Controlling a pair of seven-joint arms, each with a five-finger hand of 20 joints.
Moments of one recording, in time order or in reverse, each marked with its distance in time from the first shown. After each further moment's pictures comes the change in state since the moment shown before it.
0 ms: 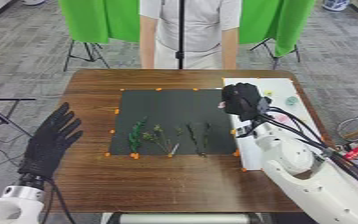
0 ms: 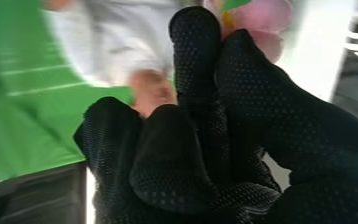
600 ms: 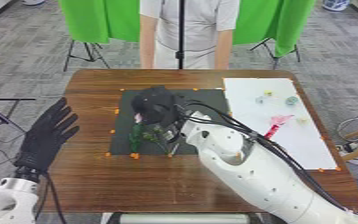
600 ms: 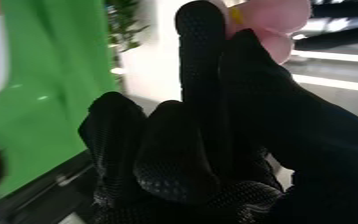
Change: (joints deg) left arm -2.6 4.3 0.5 2.5 -1.8 0.3 -0.1; right arm 12.5 -21.4 -13.1 7.4 -3.8 -9.7 -18.5
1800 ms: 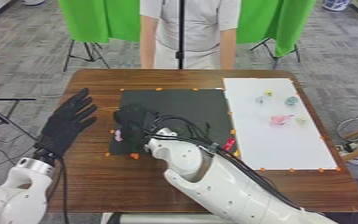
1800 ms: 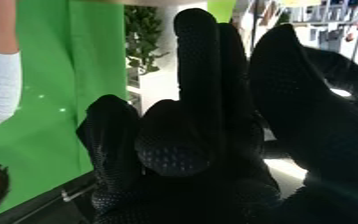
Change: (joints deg) left arm -8.8 3.5 5.7 2.4 1.1 -2.1 -4.8; right arm 0.5 -11.1 -7.9 10.7 -11.5 -0.6 15.6
